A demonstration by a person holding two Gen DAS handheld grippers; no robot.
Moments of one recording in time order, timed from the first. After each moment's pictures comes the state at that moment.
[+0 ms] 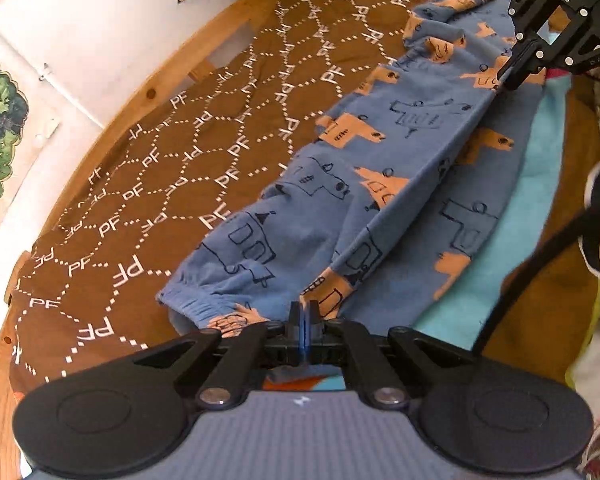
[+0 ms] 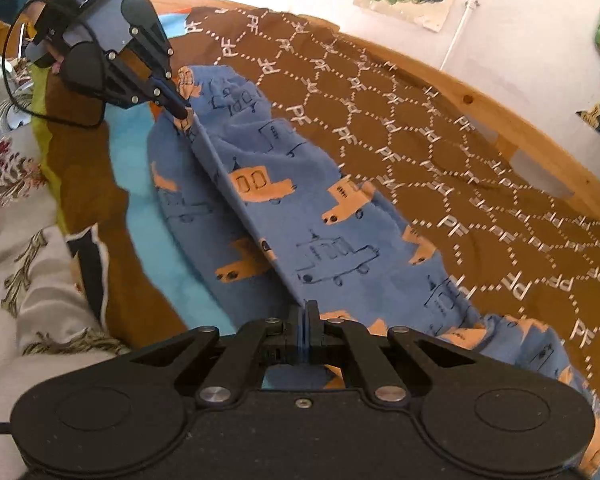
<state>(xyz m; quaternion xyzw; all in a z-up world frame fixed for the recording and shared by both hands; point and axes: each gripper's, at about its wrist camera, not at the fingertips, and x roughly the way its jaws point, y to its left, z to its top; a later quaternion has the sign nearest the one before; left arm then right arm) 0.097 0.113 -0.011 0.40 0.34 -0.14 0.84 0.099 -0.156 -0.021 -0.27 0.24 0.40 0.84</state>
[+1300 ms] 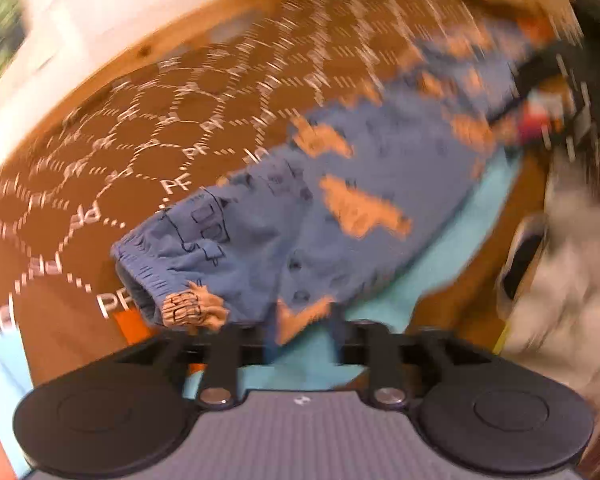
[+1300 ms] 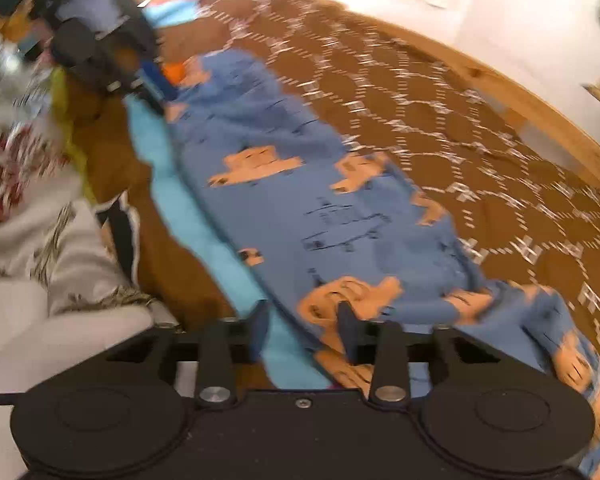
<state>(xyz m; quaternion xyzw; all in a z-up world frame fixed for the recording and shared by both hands) 0.098 0.125 0.014 0.23 0.39 -0.18 0.87 0.098 -0.180 -0.015 -0.25 0.28 0.40 0.84</state>
